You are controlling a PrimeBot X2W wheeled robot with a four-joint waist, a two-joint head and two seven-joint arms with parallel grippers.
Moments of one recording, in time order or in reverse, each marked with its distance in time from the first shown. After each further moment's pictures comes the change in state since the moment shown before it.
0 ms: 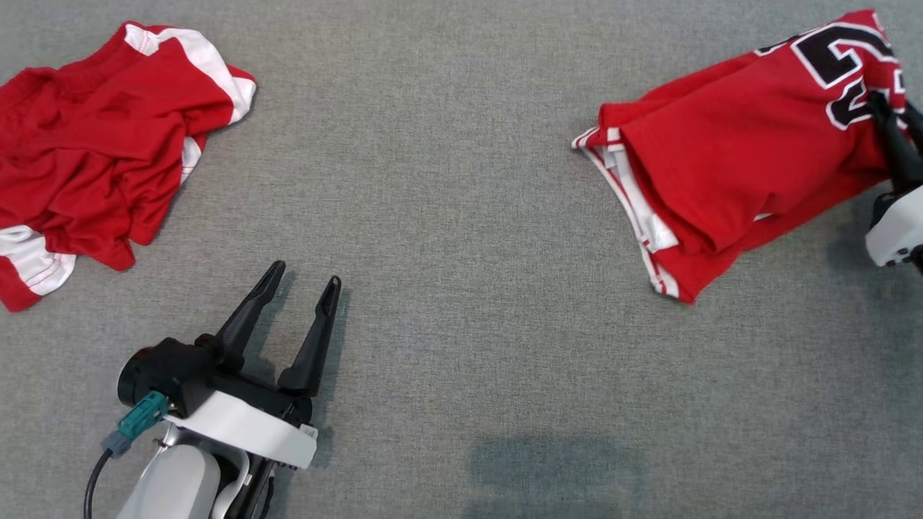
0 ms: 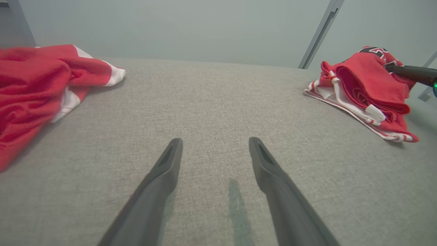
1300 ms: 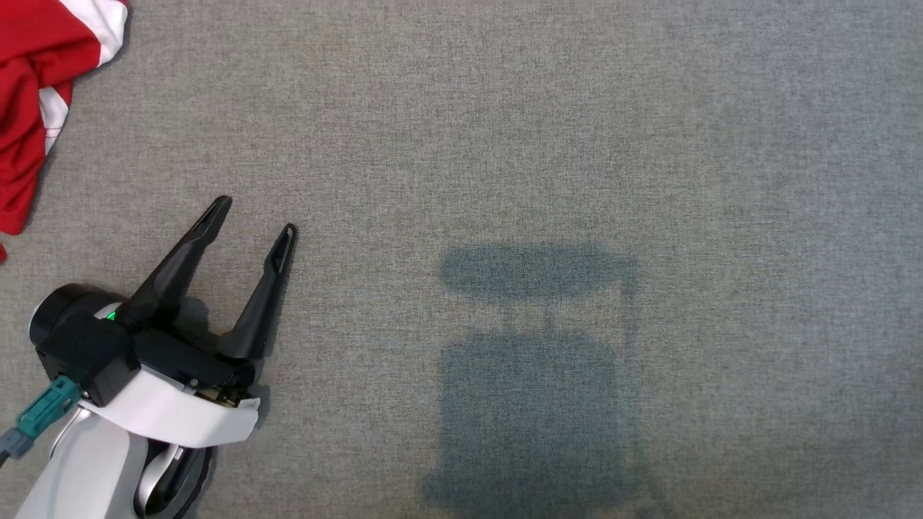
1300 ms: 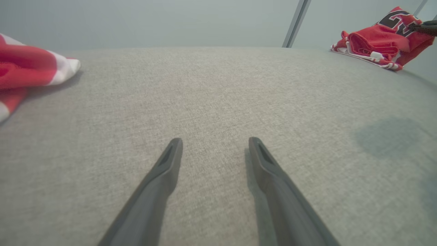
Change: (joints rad) left arm -0.038 0.147 0.026 -0.189 0.007 -0.007 0.003; right arm -0.272 -0.244 -0.286 0.198 -0.392 0.001 0.030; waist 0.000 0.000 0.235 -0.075
